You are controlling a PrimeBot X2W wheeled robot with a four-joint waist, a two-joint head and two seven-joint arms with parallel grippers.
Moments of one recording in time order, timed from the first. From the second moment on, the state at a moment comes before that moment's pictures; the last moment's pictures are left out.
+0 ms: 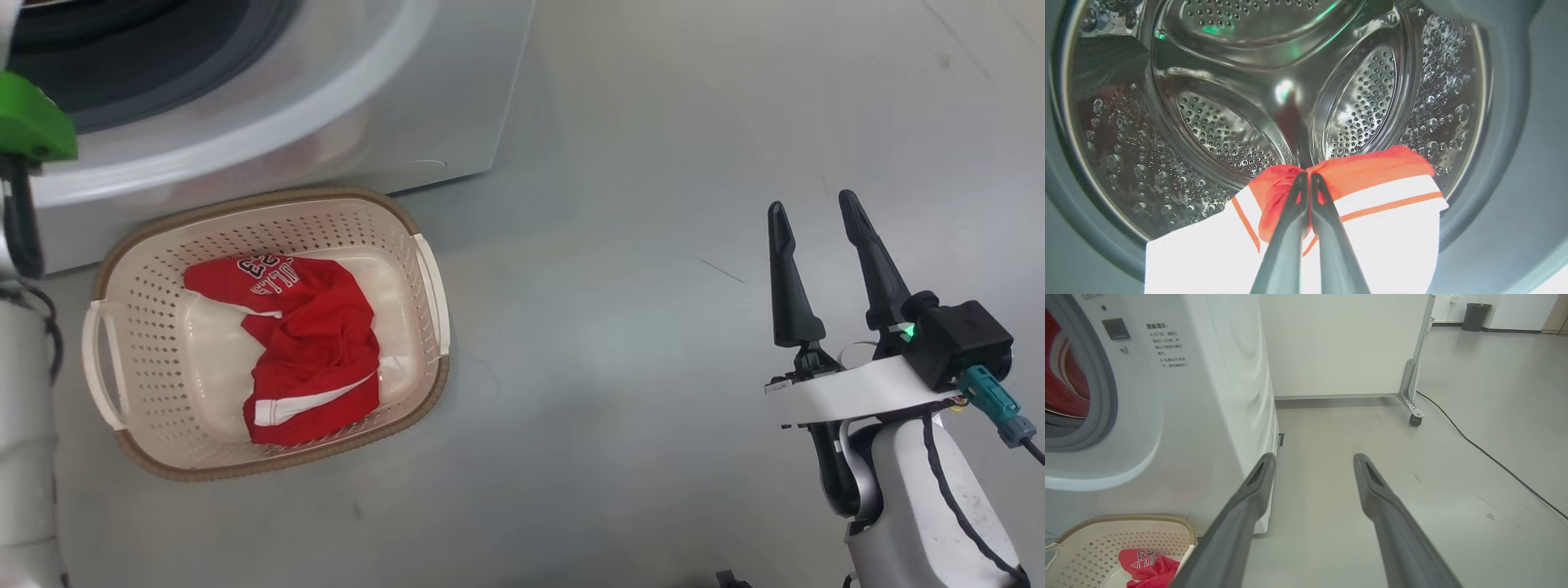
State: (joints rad) left arm -0.82 0.25 -0.01 0.36 -0.28 0.05 -0.06; right arm -0.21 -0.04 0.15 0.05 0.25 0.03 -0.25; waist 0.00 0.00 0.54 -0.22
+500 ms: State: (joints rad) left arm -0.54 0.12 -0.05 0.23 -0.28 0.07 -0.23; right arm -0.14 -0.06 0.15 0.08 0.23 0.04 -0.25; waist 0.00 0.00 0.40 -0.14
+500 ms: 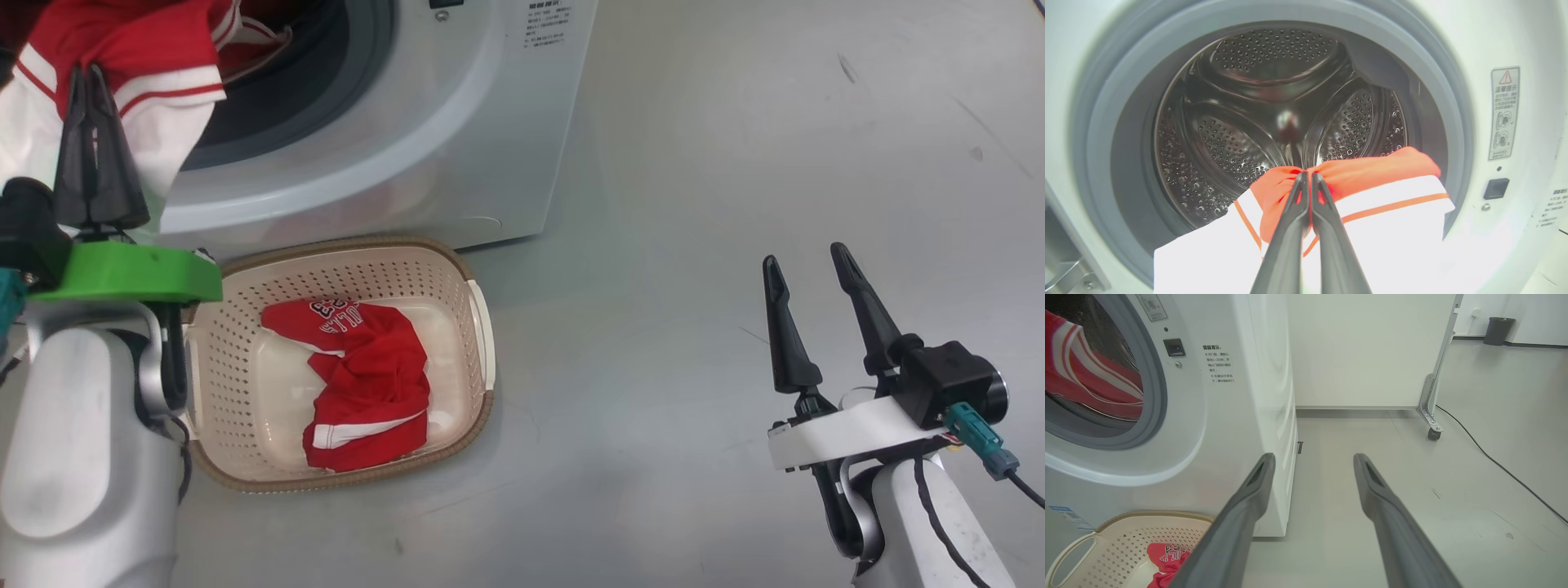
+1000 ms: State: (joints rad) left arm -0.38 0.08 -0.12 0.07 -0.27 0.08 -0.24; right arm -0.06 -0.07 0.15 0.08 0.22 0.04 -0.25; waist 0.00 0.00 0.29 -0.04
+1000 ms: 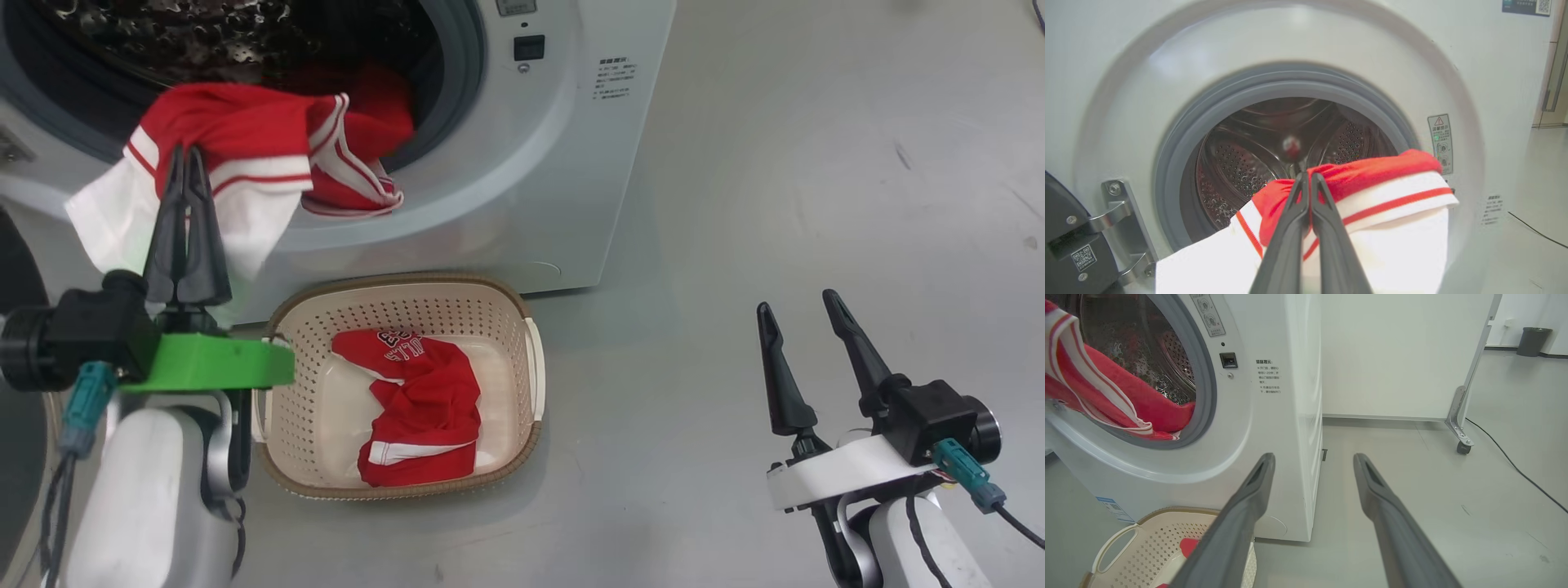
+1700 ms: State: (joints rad) left arm -0.21 0.05 -0.20 0.31 -0.36 0.07 -0.16; right arm -0.06 -0.07 0.19 0.03 0.21 0.05 -0.25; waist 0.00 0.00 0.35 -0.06
